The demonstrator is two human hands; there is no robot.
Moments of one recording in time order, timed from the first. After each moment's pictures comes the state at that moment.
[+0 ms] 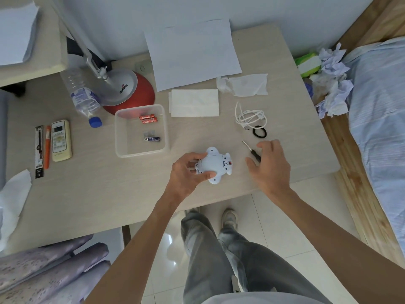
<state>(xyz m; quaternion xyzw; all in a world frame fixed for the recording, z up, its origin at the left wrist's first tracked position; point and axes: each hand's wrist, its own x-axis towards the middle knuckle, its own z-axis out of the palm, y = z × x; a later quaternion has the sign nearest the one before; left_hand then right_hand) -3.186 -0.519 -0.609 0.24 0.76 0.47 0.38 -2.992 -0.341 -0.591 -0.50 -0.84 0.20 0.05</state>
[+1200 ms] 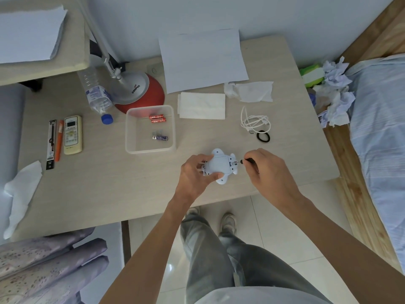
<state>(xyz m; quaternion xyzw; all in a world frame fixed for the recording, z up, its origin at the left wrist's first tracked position) -3.168 -0.517 -0.610 0.24 0.79 0.45 0.33 -2.995 -0.360 -0.516 -0.30 -0.92 0.24 0.09</state>
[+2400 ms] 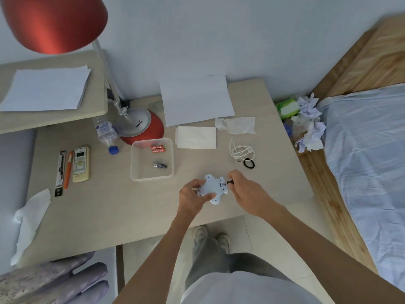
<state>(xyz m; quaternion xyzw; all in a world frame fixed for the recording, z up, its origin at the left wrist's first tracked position) -3.170 -0.507 -0.605 0.19 0.81 0.41 0.36 -3.012 -0.349 -0.508 -0.28 -0.91 0.27 -0.12</state>
